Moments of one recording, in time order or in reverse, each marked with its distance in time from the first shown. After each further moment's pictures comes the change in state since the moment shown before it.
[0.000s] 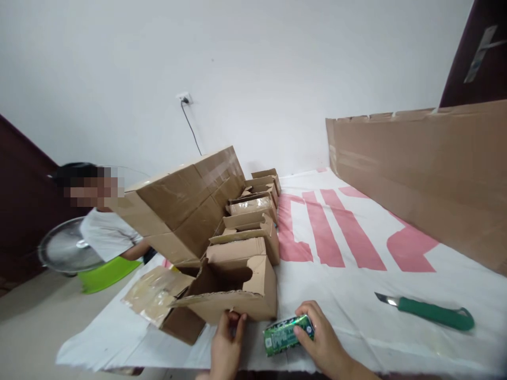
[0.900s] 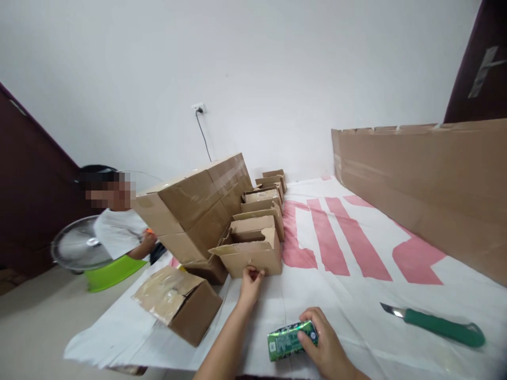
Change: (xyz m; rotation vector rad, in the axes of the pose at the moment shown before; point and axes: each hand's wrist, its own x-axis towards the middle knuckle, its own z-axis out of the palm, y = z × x) left_hand 0.105 0.032 0.065 -0.048 -0.082 0.005; right_hand 0.002 0.006 0.003 -0.070 0.005 -0.035
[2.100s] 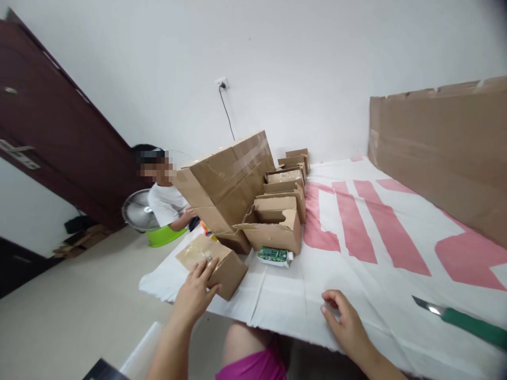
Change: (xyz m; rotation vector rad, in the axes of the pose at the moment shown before) left_hand -0.055 -0.035 -0.217 0.910 -0.041 0.100; right_hand -0.004 0.003 -0.002 0.002 0.070 0.129
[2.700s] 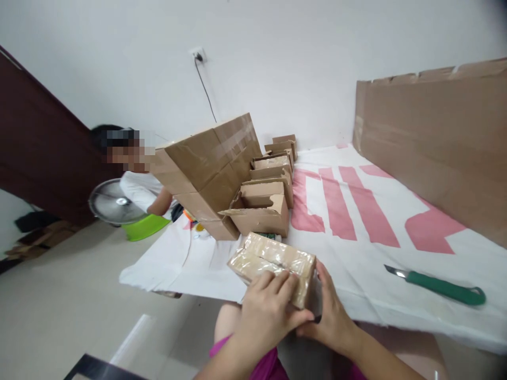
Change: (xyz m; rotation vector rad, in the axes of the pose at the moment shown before) left_hand -0.086 0.192 -0.034 -0.371 0.170 0.732; right_hand -0.030 -0.034 -0.015 -0.104 -0.075 -0.244
